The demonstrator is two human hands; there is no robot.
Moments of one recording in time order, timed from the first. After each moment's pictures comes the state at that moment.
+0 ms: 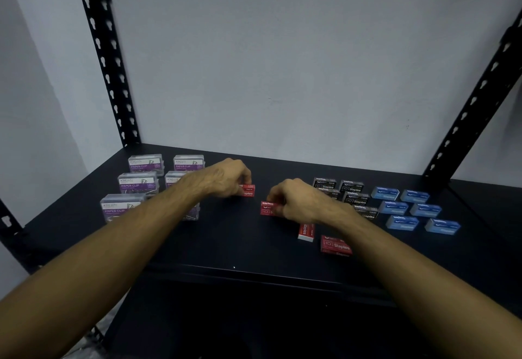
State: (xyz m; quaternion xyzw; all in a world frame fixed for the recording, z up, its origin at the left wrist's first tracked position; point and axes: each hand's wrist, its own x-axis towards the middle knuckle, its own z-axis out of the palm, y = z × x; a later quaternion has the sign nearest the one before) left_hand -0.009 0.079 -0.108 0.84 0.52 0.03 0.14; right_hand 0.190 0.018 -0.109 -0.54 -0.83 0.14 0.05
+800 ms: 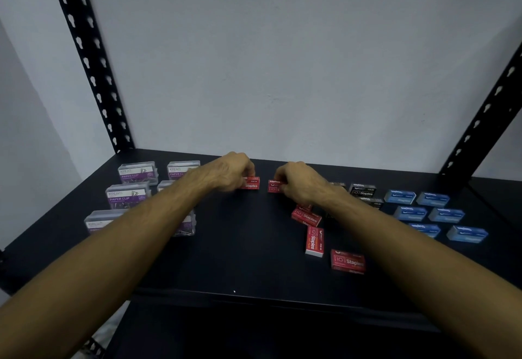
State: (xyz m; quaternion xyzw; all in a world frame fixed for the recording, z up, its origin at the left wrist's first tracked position) left_hand -0.001 0.121 -0.107 0.84 0.53 0.04 0.11; right_hand 0.193 0.094 -0.120 -0.59 -0.80 0.09 0.08
